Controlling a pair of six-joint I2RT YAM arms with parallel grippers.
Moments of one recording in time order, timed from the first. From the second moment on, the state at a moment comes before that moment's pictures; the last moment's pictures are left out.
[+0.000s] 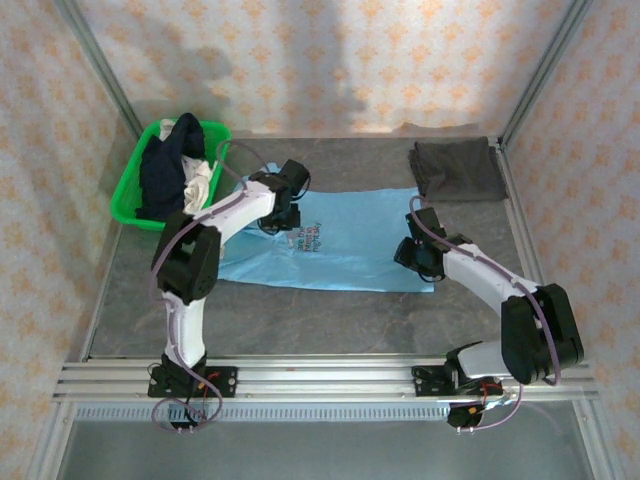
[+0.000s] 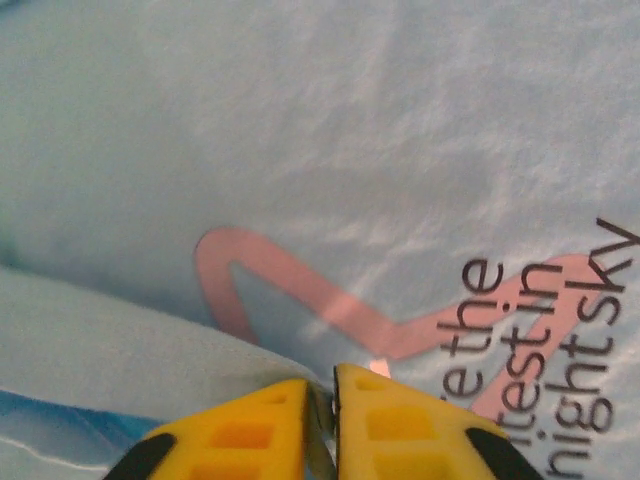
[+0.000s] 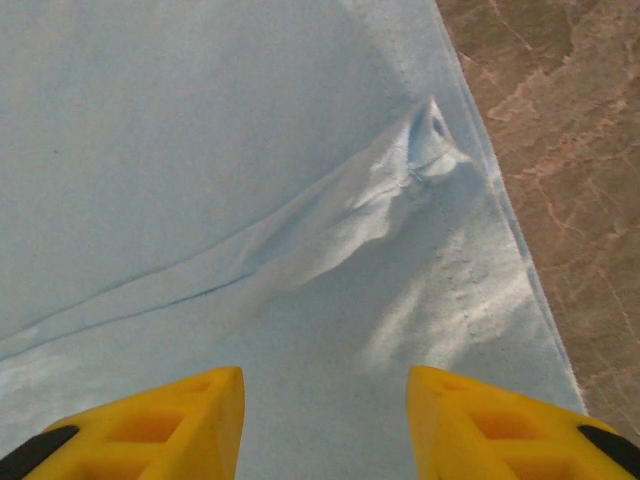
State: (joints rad) left arm -0.44 2.03 1.59 -0.90 -0.19 -0.52; right arm 0.32 1.36 0.77 -0.54 0.07 0.70
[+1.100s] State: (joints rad) left arm -0.32 1.65 0.91 -0.59 -0.10 -0.68; right arm 0.51 1.74 1.09 -0.66 0.19 0.74
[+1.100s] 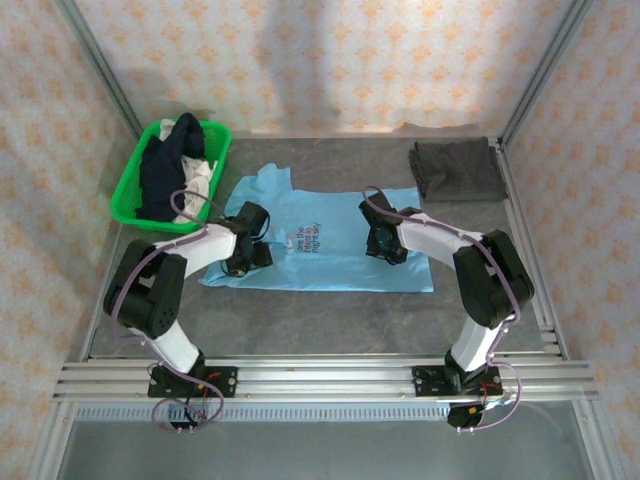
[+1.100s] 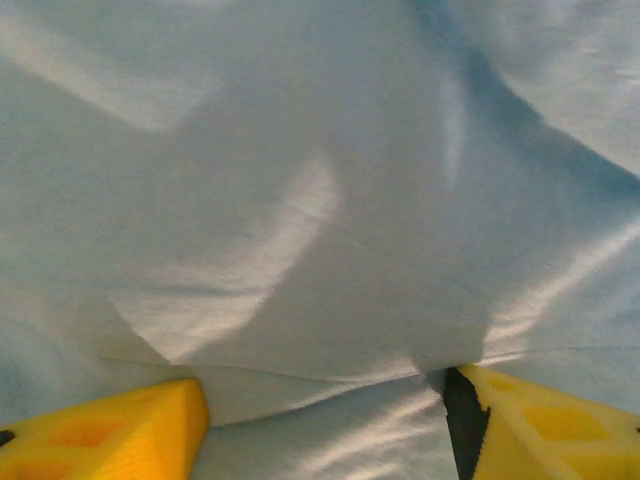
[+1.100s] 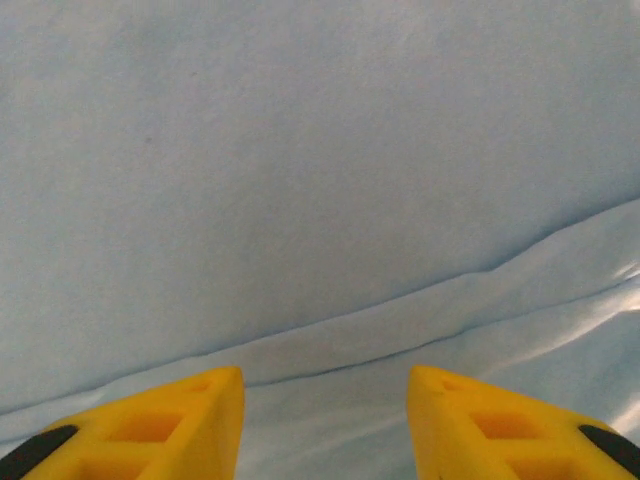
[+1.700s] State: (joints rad) left arm -0.31 1.59 0.94 -0.67 -0.23 -0.75; right arm 0.44 1.70 0.96 -0.53 0.19 0.71
